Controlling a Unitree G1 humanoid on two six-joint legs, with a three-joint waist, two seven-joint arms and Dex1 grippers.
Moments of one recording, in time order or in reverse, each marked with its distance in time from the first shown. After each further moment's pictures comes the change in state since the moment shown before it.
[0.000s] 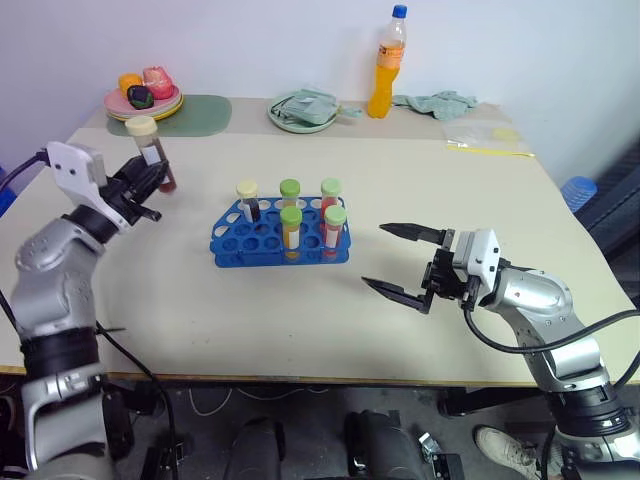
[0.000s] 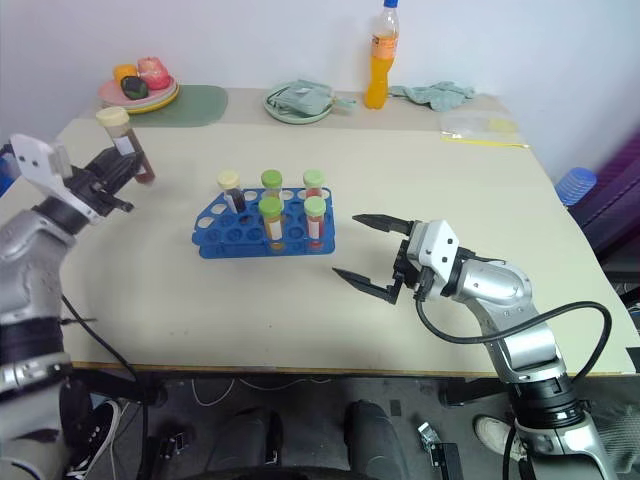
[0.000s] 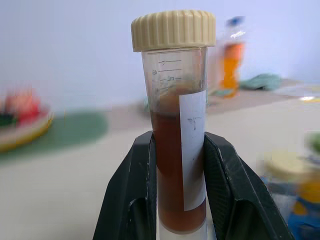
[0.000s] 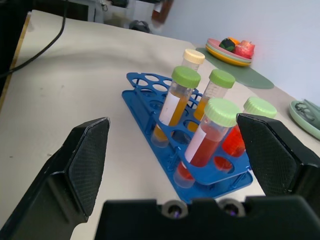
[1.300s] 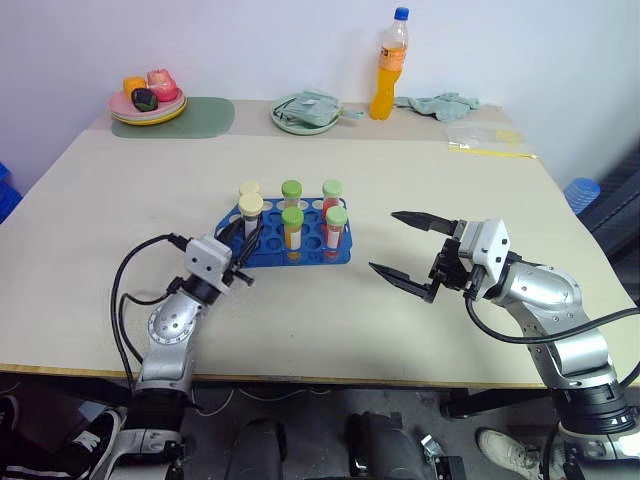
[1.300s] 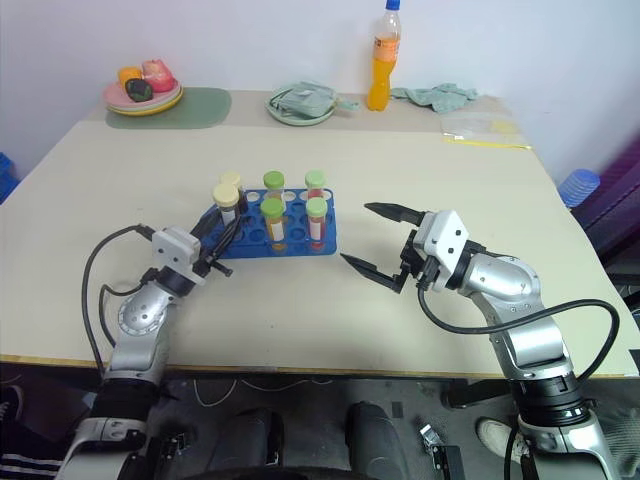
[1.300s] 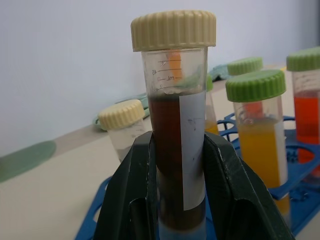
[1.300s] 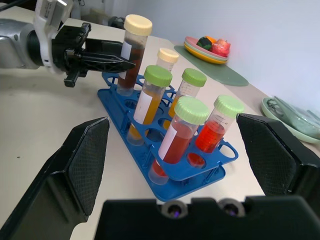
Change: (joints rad) left arm 0.202 -0.237 -0.306 0.132 0.239 -0.548 0.241; right arm 0.004 -0.007 -0.034 -0.018 -0.019 0.023 -0.064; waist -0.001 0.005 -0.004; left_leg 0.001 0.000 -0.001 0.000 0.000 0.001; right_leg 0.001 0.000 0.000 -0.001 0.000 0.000
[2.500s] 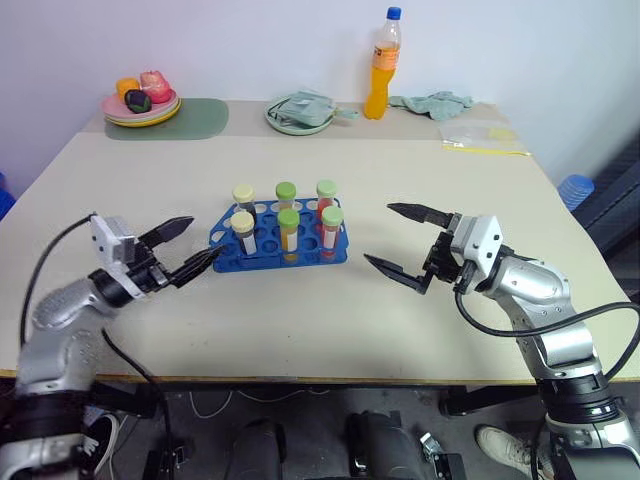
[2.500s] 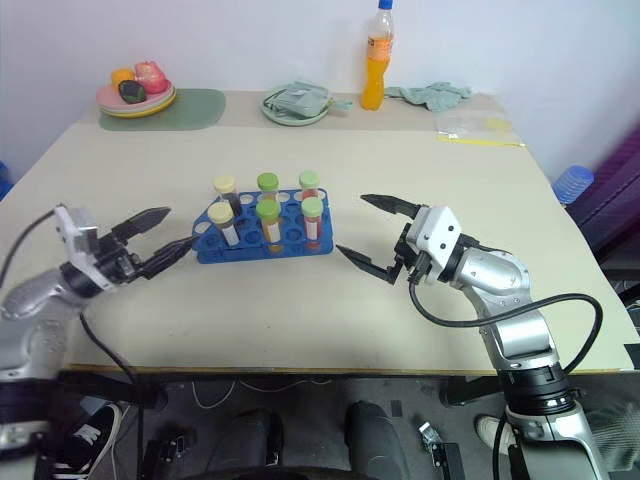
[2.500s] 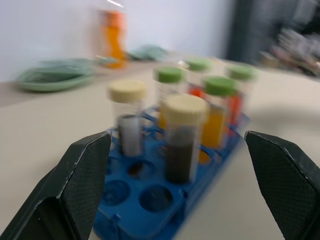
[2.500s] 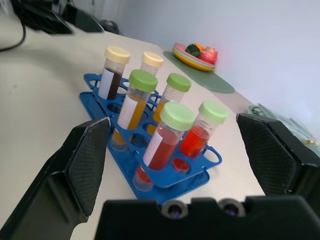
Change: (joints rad) left arm -0.013 0.516 0.184 -0.037 -0.516 0.527 -0.675; right arm -0.037 0.045 0.014 0.057 -0.058 -0.073 -0.019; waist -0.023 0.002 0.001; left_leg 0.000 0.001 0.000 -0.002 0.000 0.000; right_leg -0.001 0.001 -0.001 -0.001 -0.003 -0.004
